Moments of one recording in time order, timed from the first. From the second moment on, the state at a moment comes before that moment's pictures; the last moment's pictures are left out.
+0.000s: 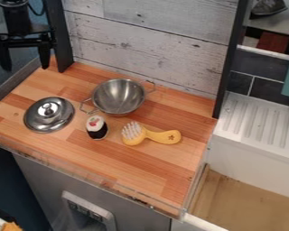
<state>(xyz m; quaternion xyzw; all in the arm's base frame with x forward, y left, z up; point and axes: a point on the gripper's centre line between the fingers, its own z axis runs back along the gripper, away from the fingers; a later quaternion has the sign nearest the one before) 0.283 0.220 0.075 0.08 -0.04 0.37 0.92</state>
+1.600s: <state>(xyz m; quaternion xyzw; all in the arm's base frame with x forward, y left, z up) 0.267 0.103 0.000 0.09 -0.05 0.16 0.98</state>
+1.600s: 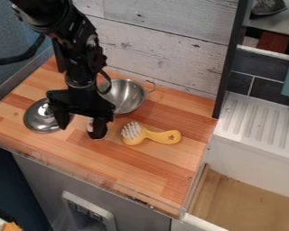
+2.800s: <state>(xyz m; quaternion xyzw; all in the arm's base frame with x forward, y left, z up) 0.294 0.100 -0.029 0.09 -0.02 0.14 0.99</state>
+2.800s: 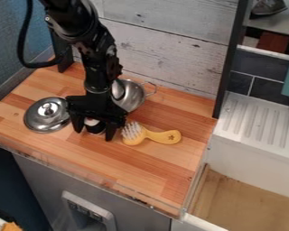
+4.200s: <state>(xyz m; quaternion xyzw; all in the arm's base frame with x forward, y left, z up) 0.317 0.107 0.029 0.06 -0.04 0.15 0.99</state>
